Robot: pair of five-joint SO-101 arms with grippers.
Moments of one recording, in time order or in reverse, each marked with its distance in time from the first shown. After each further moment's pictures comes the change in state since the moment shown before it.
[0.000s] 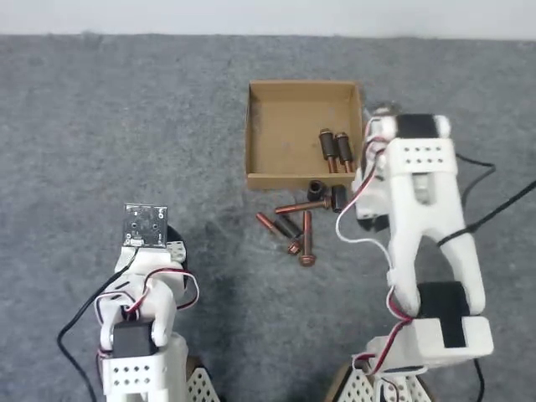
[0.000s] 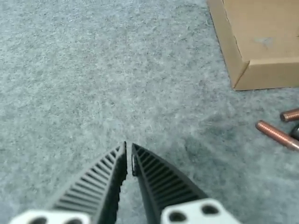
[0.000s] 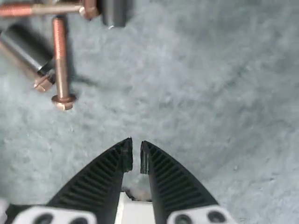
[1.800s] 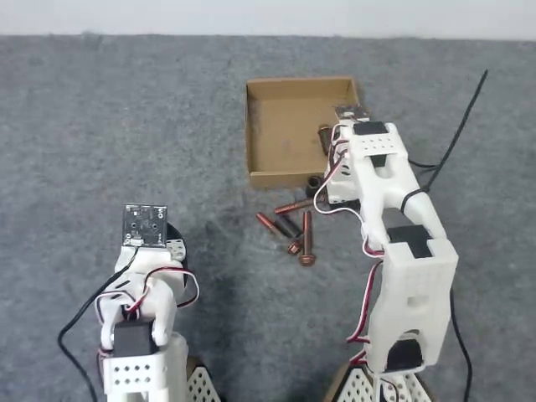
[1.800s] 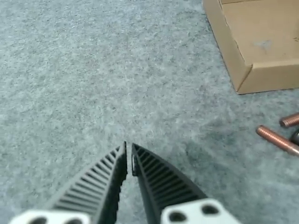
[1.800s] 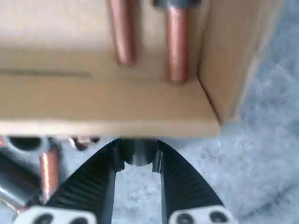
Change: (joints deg) left arm 0.0 0.0 0.0 -1.1 0.0; right arm -2.5 29.5 -10.5 -22.2 -3.7
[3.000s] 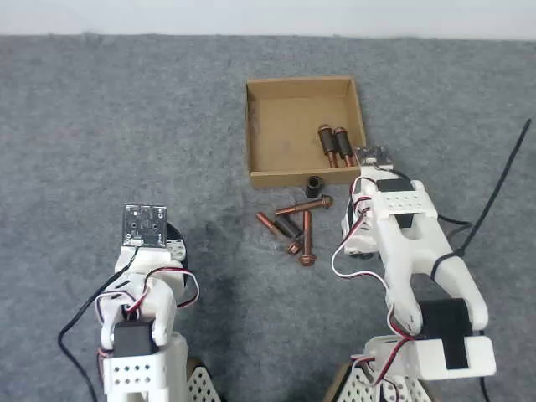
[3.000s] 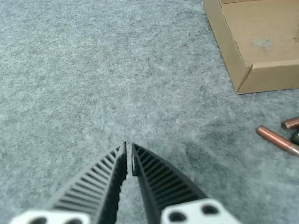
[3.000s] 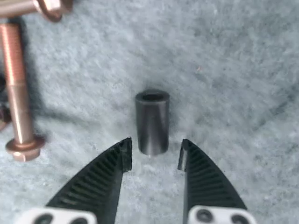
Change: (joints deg) left arm 0.0 0.0 0.0 0.0 0.0; right arm 2.2 -35.5 44.6 -10.4 -0.2
